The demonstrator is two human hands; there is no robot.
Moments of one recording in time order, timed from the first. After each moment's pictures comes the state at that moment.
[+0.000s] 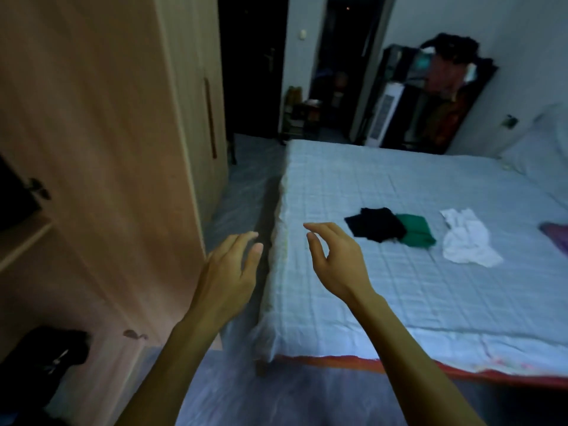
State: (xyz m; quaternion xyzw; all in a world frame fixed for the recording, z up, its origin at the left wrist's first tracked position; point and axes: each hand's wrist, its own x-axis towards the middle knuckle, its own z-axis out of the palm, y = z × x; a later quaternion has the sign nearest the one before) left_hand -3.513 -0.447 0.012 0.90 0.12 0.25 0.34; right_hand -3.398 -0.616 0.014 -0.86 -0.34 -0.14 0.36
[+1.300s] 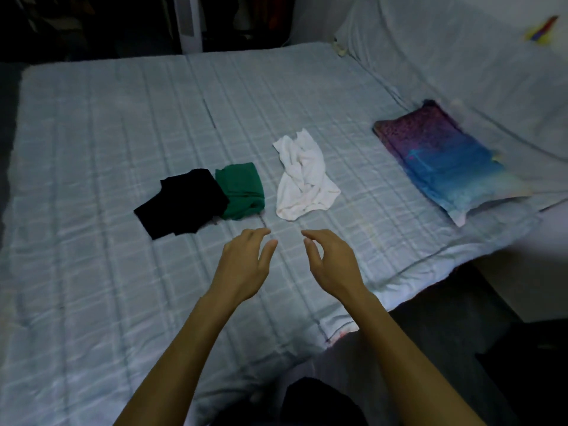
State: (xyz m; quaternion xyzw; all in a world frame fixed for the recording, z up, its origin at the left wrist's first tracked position) left_hand -2.940 -0.932 -0.130 0.93 -0.09 -0.04 0.36; right_hand -2.951 -1.120 -0.131 -0.95 -0.02 -0.06 0.31
